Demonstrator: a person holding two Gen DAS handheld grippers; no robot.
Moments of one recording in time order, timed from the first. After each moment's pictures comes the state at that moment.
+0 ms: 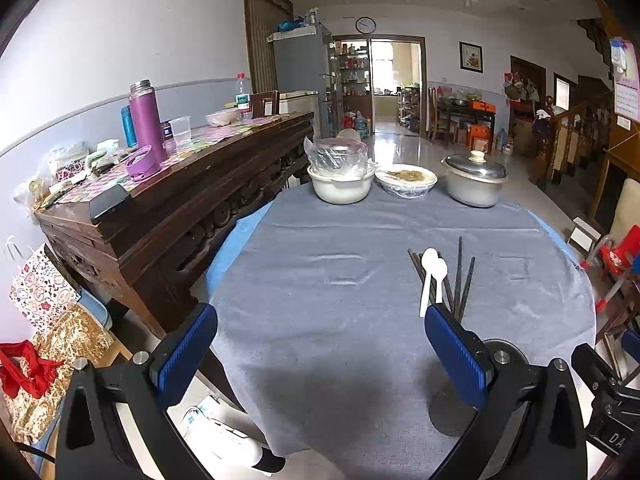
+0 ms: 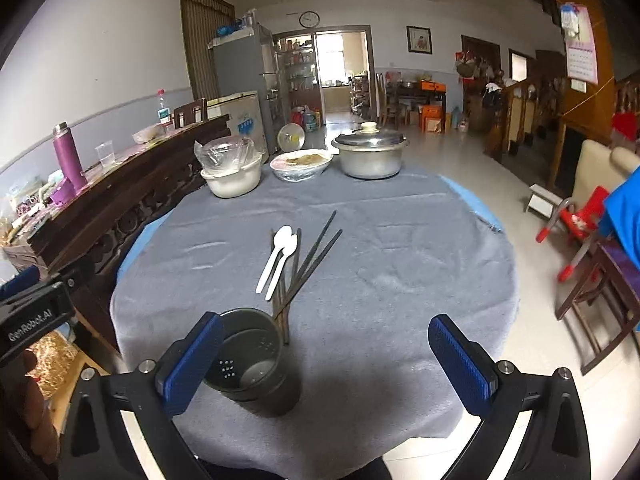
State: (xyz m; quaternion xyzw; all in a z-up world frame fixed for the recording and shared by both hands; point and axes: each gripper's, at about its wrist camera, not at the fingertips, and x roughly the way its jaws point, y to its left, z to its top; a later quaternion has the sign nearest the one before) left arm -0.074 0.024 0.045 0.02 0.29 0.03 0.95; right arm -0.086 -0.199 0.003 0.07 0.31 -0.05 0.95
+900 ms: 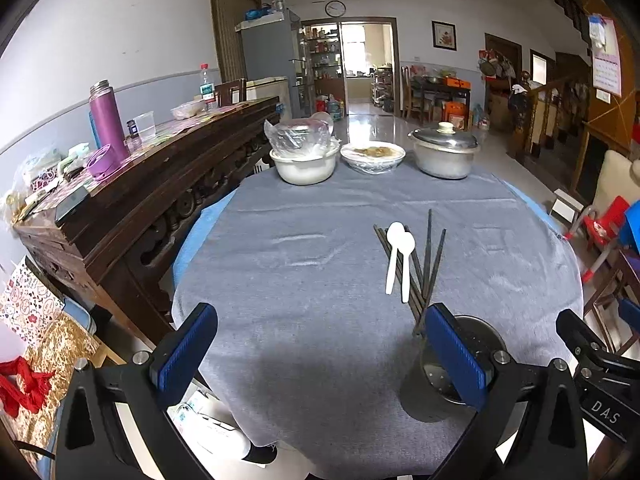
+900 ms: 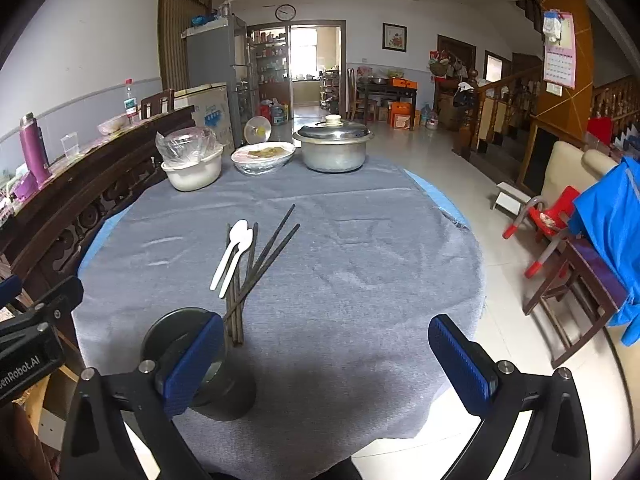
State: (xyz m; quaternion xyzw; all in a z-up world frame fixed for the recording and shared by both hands) left arm -0.072 -0.017 0.029 0.05 0.32 -0.02 0.94; right arm -0.076 -0.214 -0.007 0.04 0.33 -0.12 0.94
